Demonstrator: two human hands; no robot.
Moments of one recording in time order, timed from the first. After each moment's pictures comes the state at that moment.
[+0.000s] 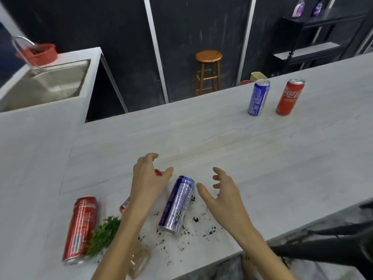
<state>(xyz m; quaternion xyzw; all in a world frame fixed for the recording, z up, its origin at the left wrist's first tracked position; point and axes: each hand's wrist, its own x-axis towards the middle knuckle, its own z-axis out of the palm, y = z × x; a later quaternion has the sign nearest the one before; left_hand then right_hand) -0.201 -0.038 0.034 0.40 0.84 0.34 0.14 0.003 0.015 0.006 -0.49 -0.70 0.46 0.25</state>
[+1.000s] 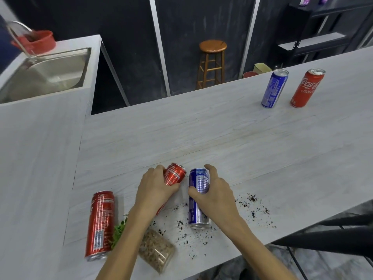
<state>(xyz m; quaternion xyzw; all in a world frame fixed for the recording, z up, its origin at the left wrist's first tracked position) -0.241 -0.067 0.012 0.44 0.86 0.18 0.20 -0.073 -0.012 -0.006 -0.52 -0.74 0.40 0.18</state>
